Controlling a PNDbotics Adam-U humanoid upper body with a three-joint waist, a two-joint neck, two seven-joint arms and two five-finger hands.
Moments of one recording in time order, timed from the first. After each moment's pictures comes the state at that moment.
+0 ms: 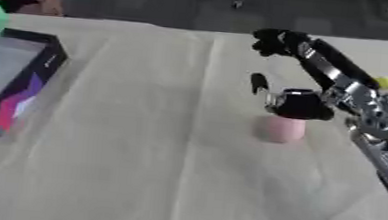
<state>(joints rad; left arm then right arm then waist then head) -0.85 0.85 -0.35 -1.22 -0.49 0.41 -0.26 -0.53 -0.75 0.32 -1.90 0.05 0.16 0.08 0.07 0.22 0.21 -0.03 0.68</state>
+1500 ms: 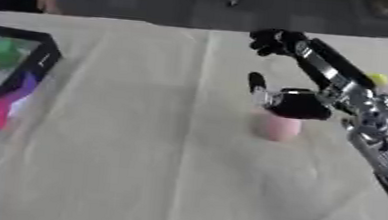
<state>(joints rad) -0.88 0.80 -0.30 -1.01 -0.72 0.34 -0.34 -0.51 -0.75 0.32 -1.92 0.05 0.17 0.07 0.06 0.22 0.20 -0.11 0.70</state>
